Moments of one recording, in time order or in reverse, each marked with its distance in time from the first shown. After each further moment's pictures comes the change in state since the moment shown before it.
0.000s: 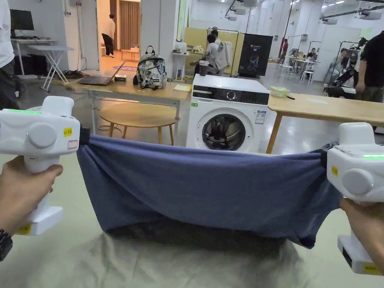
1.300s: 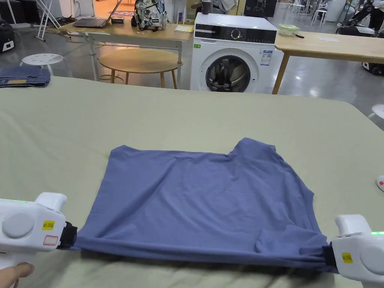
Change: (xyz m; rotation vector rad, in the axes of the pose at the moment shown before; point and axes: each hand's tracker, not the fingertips) left arm -0.020 -0.265 0.044 -0.702 -0.101 -0.044; right arm 0.011 -0.254 0.089 -0.792 0.199 0.059
